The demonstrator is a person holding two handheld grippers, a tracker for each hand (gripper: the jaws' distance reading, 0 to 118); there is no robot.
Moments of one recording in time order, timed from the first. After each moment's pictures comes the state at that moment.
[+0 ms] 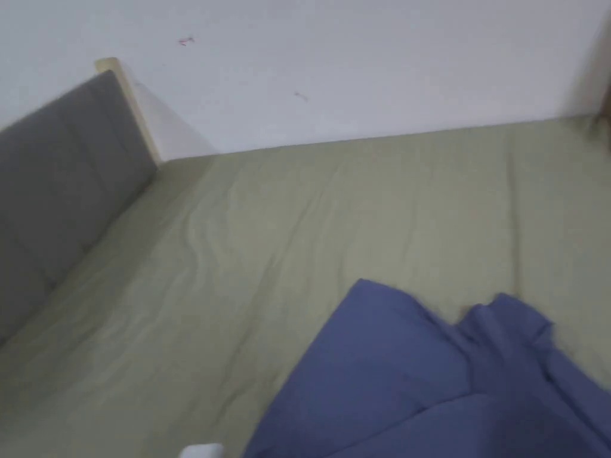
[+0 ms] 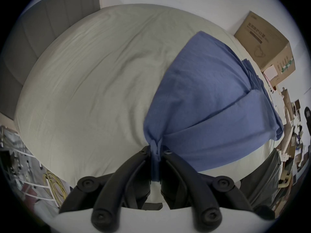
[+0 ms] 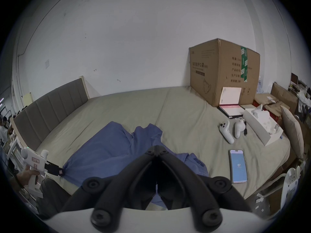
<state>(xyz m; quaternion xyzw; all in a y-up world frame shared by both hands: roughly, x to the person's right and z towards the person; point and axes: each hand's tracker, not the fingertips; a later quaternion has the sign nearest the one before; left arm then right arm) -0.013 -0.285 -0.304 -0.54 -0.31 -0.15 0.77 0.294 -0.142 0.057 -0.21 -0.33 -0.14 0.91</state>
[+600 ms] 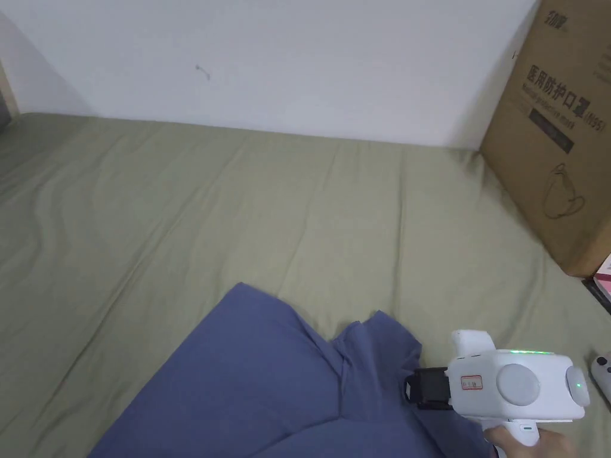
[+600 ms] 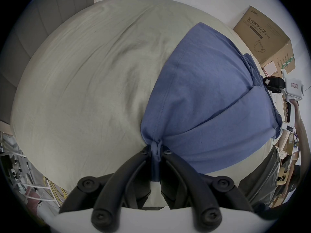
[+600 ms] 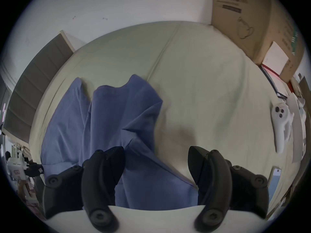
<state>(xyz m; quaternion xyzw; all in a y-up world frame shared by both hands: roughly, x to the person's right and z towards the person) -0.013 -0.296 -0.320 -0.56 -0.32 -0.13 0.75 0.509 -0.314 -0.108 -0.48 -0.23 -0.20 0.82</state>
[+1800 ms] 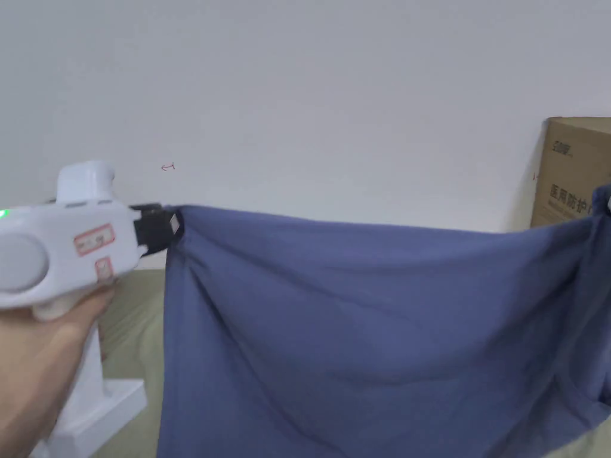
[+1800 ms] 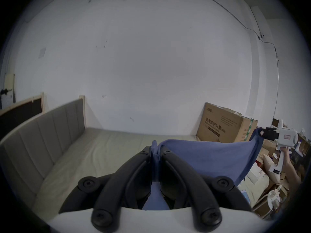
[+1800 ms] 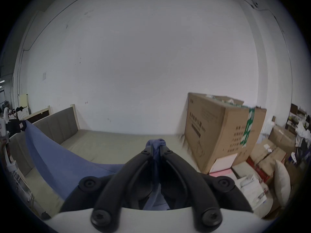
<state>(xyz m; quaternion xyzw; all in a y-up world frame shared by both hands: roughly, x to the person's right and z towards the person) 0.059 0.102 -0.388 -0.11 -0.44 0.03 0.89 0.476 0.100 -0.043 -0.10 -0.35 -0.03 0.93</state>
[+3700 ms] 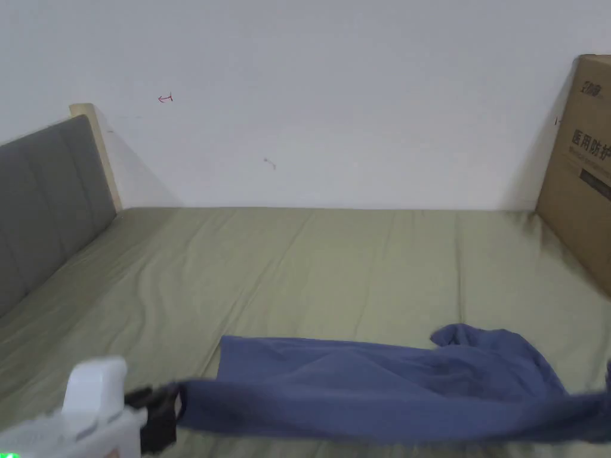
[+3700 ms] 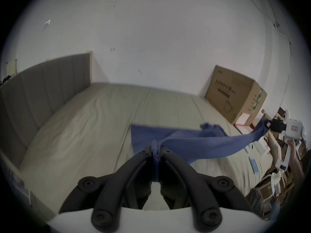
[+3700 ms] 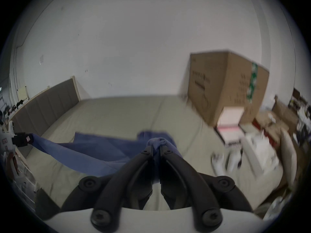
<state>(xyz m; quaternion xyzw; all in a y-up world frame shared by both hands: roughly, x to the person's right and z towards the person) -0.018 -0.144 -0.310 -0.30 -0.39 -0.01 0.87 0.385 -0.123 0.044 -0.24 -0.34 -0.13 0.90</state>
